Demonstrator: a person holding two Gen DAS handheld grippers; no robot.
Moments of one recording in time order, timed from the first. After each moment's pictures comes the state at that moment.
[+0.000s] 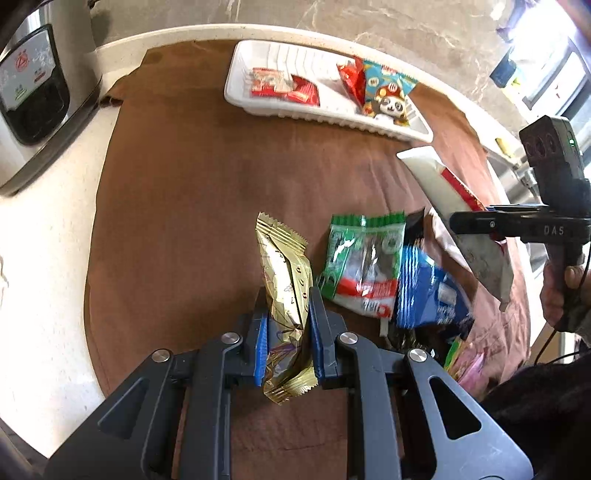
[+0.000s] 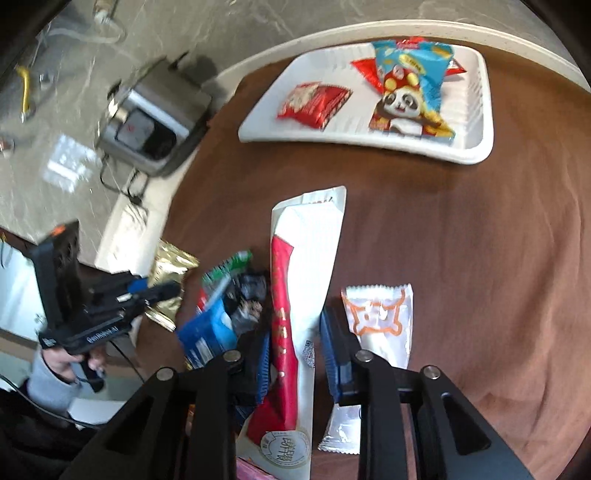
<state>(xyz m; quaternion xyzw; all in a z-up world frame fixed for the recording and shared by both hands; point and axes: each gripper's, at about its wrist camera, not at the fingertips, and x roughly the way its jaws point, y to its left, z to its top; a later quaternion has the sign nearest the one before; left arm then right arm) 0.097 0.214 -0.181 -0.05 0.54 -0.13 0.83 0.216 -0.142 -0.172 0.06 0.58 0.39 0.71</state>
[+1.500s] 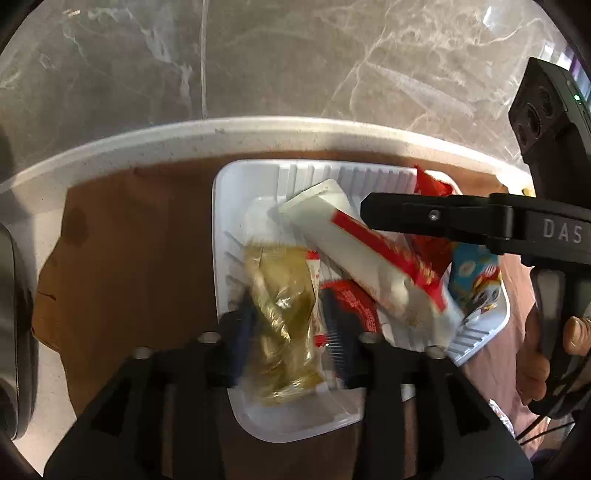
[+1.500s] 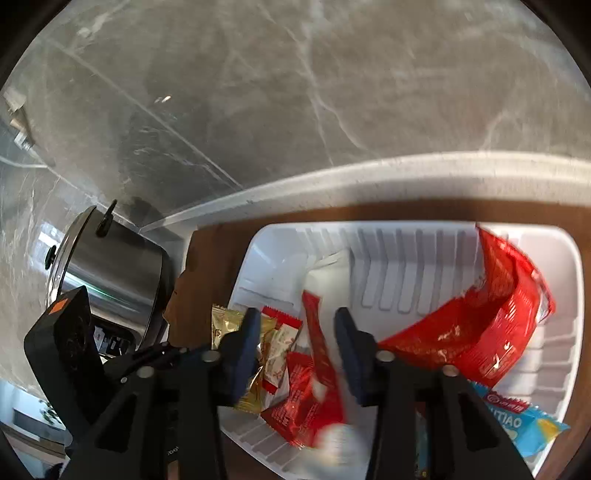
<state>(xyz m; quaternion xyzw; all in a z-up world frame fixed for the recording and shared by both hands) 0.392 0.194 -0.175 -0.01 0.48 -0.16 0.86 0.403 -0.036 -0.150 0.13 0.50 0.33 0.79</state>
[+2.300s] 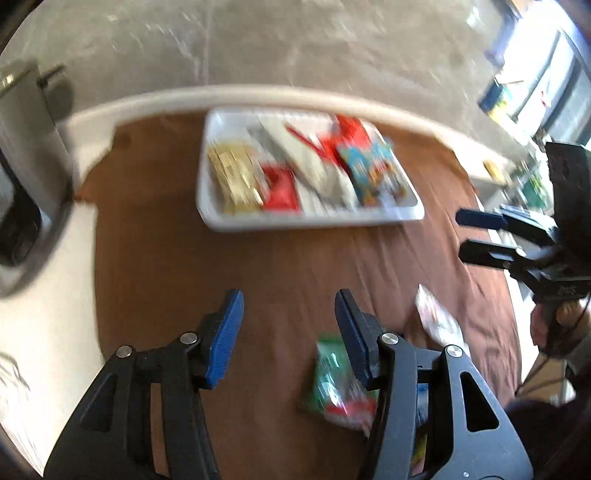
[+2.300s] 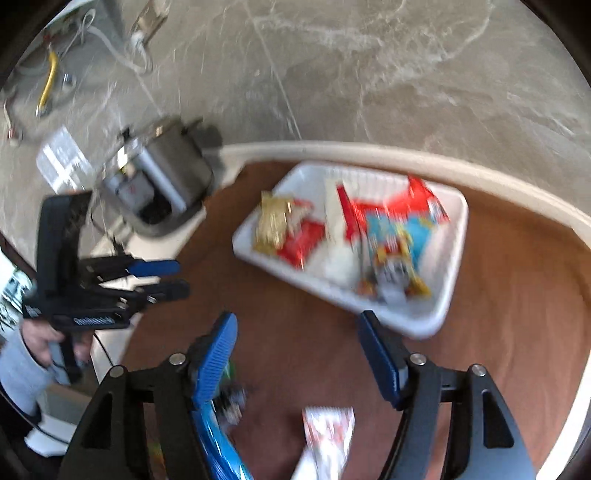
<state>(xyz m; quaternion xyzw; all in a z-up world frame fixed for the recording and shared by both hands) 0.192 0.187 -0.140 -0.02 0.50 -0.17 0.85 0.229 -0.138 -0.120 -0.04 0.45 0.37 0.81</state>
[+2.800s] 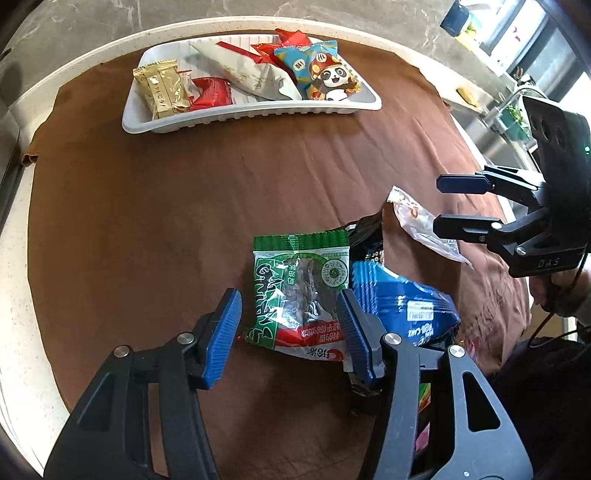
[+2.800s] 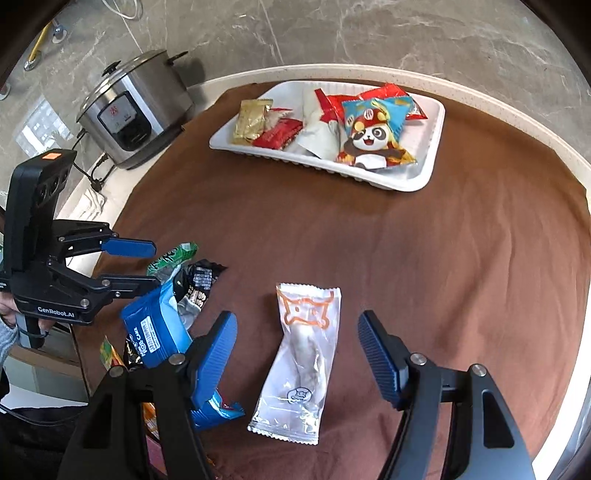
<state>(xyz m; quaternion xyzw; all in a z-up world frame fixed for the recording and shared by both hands) 0.142 0.148 -0.195 0.03 0.56 -0.23 0.80 0.191 -0.163 -0.182 -0.08 0.50 0.34 0.79</state>
